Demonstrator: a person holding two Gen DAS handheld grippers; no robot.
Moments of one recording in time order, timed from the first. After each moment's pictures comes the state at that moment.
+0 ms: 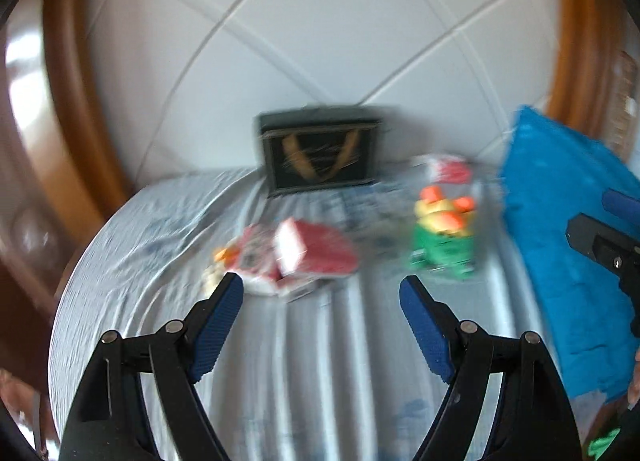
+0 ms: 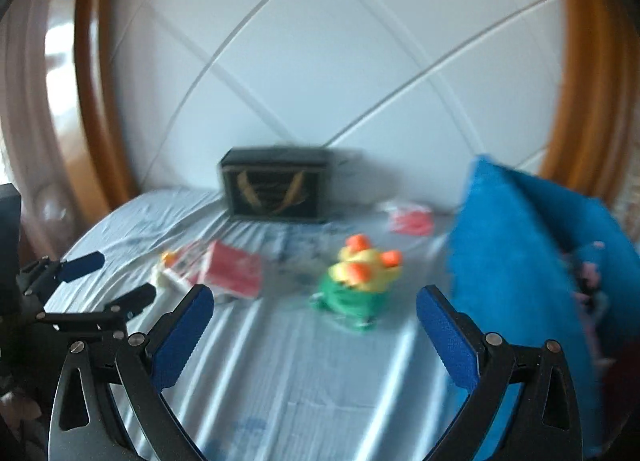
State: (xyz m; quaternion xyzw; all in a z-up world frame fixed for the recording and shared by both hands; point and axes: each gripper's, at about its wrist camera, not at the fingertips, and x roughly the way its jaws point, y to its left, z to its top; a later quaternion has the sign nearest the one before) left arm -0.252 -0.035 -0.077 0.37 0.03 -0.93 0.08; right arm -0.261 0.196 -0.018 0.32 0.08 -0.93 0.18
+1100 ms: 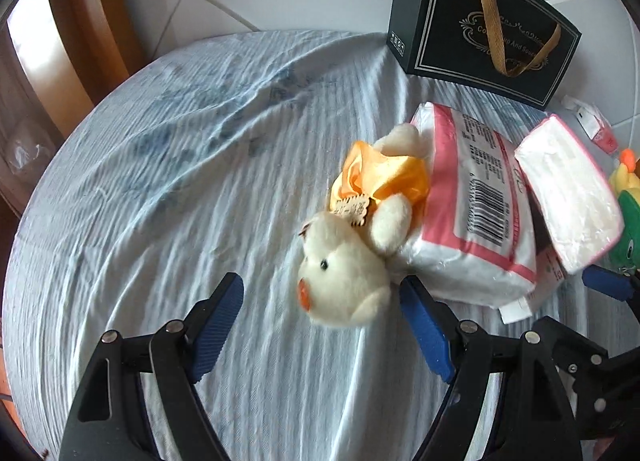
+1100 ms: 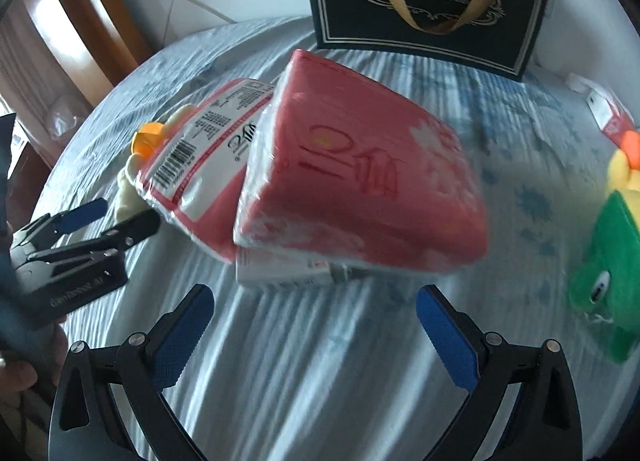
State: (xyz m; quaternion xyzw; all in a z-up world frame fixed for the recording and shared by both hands) left arm -0.388 -0.213 -0.296 0.49 0.09 -0.85 0.14; right arm -0.426 -0.015 -0.295 0.53 0.09 -0.80 0.27
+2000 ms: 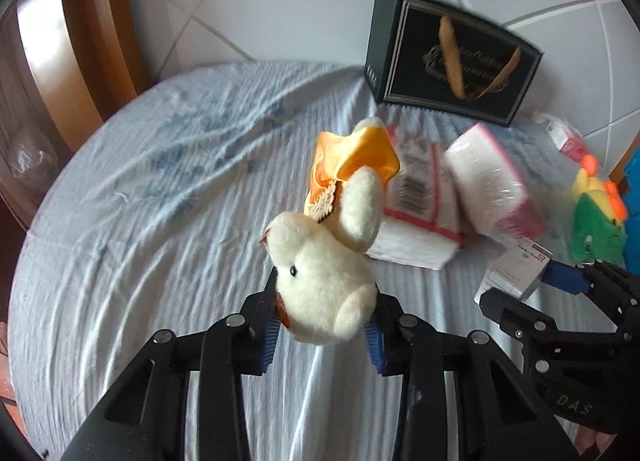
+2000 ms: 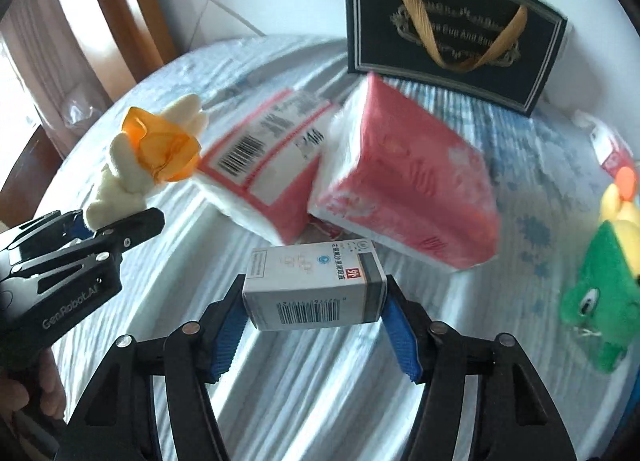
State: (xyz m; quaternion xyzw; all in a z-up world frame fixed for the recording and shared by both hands) left arm -0.346 -0.191 -0.243 0.45 0.10 -0.88 0.13; right arm -0.398 -0.021 -0.266 0.49 0.12 -0.81 0.29
